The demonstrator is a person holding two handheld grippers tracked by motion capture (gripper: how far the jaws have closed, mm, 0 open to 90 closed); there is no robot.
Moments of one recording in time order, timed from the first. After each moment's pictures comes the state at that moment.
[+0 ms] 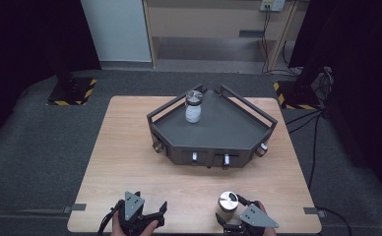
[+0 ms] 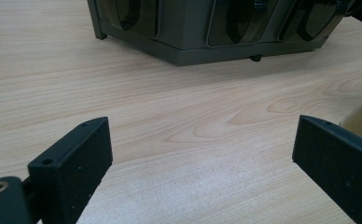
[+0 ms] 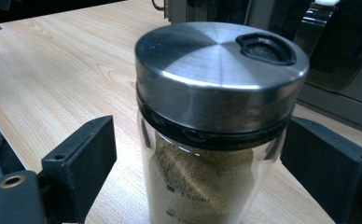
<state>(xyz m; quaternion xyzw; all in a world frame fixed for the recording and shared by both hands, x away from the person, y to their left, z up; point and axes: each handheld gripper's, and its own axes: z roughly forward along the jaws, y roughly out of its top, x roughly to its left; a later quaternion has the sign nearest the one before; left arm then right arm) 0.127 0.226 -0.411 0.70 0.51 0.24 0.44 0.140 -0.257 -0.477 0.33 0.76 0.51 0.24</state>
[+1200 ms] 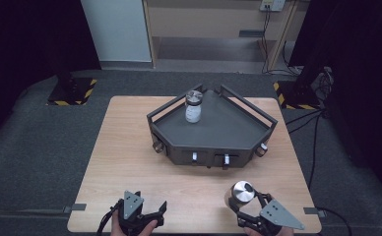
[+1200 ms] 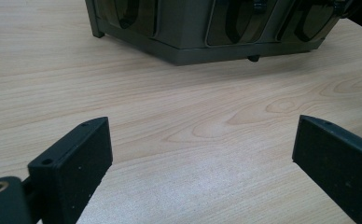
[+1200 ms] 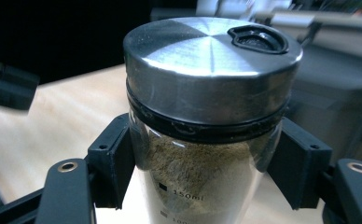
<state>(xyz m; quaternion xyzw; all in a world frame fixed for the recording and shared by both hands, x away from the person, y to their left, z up) 0.130 0.231 -0.412 0.70 0.51 0.23 0.44 0.123 -0.287 -0.442 0.32 0.69 0.58 0.30</state>
